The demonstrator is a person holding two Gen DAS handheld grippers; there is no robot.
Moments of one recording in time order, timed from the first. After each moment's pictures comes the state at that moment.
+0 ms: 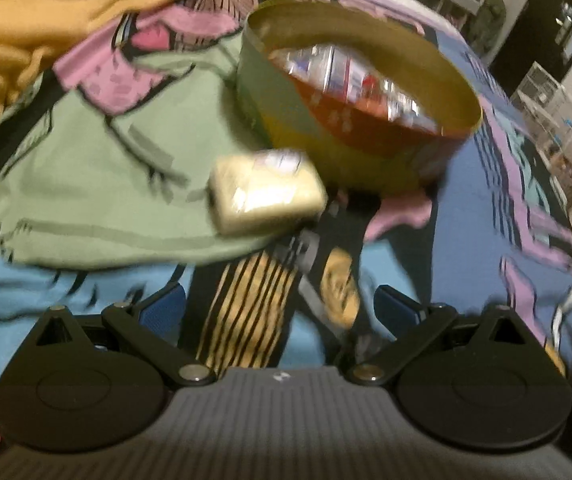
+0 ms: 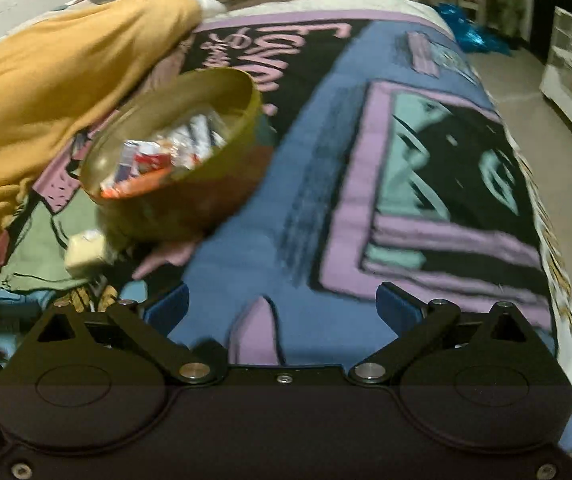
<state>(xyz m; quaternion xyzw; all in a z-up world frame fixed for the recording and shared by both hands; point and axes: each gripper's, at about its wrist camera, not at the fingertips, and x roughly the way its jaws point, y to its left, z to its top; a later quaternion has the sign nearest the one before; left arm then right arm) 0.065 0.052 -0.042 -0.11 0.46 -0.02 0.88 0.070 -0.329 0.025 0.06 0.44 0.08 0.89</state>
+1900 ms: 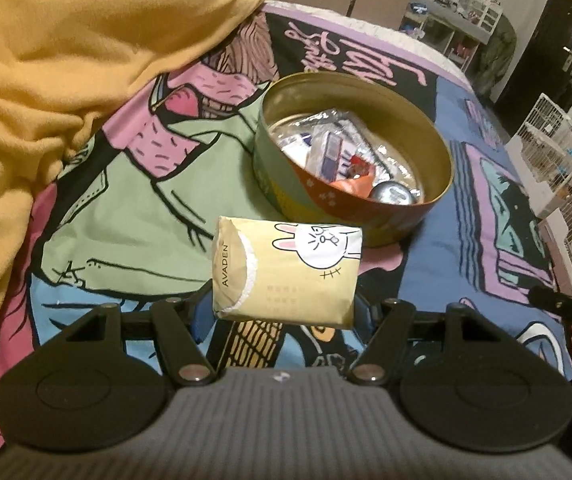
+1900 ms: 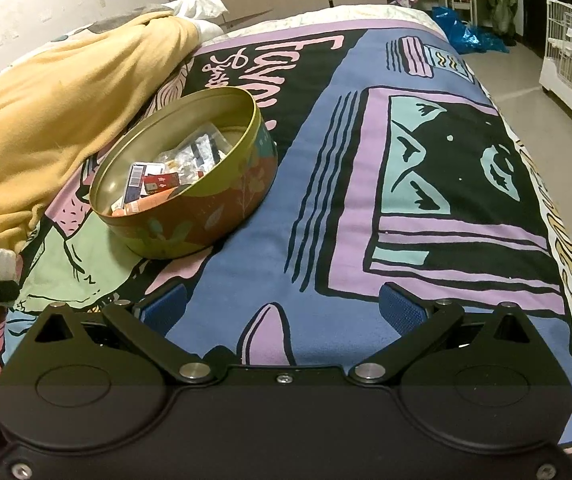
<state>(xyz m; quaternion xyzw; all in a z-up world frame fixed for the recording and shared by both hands) 0.035 0.064 0.048 -0.11 0.44 0.00 0.89 0.064 -0.333 0.026 0.10 0.41 0.09 0.90</state>
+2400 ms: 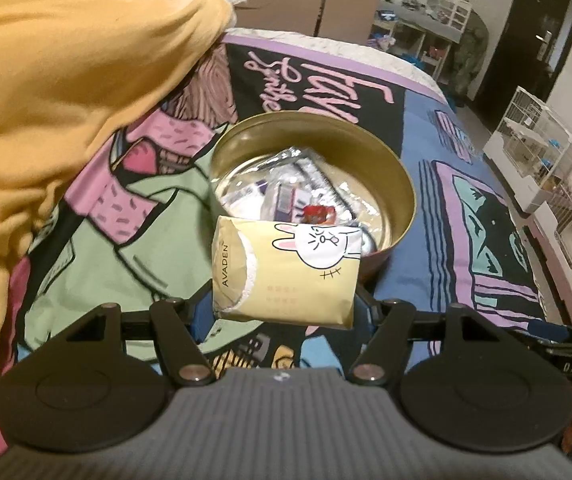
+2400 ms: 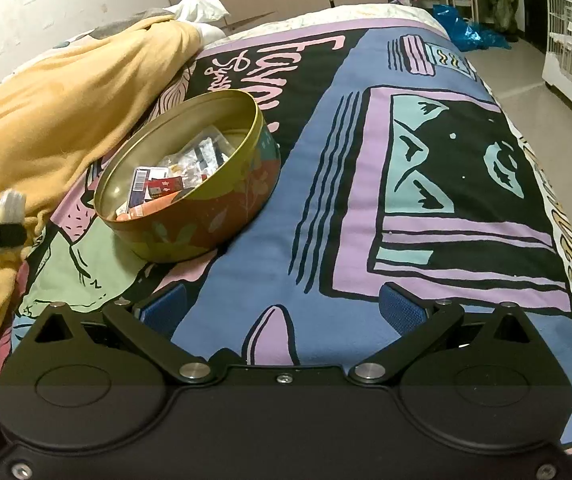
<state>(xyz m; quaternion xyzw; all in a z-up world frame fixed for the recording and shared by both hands) 0.074 0.026 0.080 -0.06 0.41 -0.03 0.91 0.065 -0.338 0.026 0.11 0.41 0.10 0.90</state>
